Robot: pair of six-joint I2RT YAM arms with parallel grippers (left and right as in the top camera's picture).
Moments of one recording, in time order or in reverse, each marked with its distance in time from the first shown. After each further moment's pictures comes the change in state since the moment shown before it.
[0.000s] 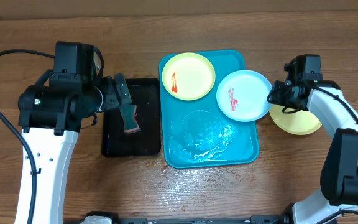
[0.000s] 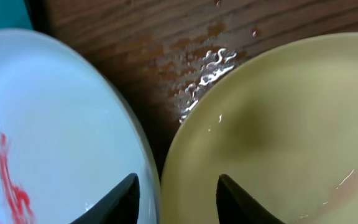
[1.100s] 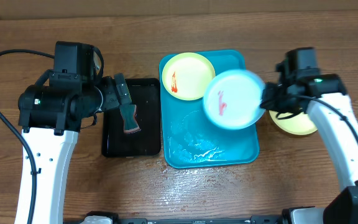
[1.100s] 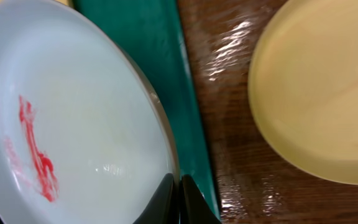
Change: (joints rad) left arm 0.000 0.000 0.000 0.000 0.000 0.000; right arm 0.199 -0.246 0.117 -0.444 -0.010 0.133
